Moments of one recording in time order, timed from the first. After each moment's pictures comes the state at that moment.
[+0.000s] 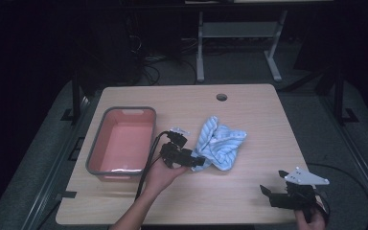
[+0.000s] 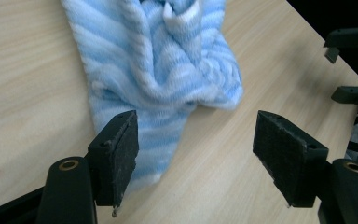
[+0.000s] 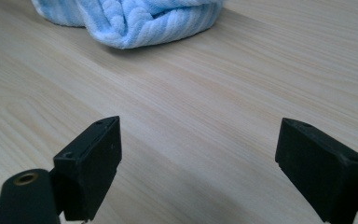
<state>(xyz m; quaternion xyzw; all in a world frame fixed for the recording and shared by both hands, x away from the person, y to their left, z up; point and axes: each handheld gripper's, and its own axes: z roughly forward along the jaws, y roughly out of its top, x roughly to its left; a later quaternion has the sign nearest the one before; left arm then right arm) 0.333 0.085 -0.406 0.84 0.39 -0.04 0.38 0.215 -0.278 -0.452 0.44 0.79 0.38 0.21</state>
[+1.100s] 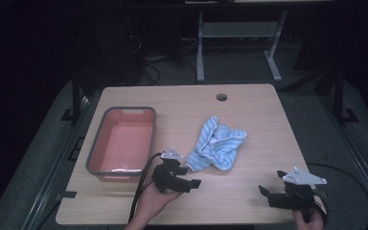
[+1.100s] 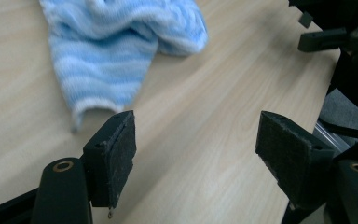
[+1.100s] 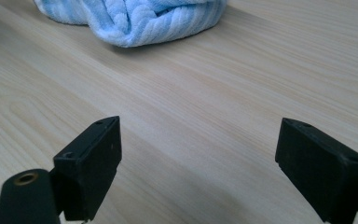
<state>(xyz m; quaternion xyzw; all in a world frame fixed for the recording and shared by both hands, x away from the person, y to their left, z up) 0.269 0.105 -0.421 0.84 0.36 -0.03 0.41 0.216 -0.274 -0.453 0.44 0.79 0.38 0.21</state>
